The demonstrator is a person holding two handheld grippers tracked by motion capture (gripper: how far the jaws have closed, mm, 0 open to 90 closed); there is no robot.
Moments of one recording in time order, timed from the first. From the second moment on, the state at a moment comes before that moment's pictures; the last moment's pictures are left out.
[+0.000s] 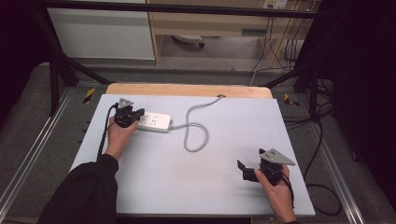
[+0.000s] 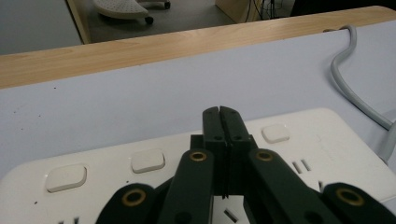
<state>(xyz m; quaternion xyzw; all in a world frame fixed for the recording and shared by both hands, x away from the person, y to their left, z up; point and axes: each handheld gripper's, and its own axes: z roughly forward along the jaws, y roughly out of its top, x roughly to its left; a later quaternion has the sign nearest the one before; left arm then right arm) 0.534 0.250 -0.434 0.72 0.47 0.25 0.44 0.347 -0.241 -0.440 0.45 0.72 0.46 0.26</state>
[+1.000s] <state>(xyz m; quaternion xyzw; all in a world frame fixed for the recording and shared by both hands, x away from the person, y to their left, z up) 0.543 0.244 -0.440 0.74 0.47 0.24 0.42 0.345 -0.243 -0.440 0.45 0.72 0.46 0.26</state>
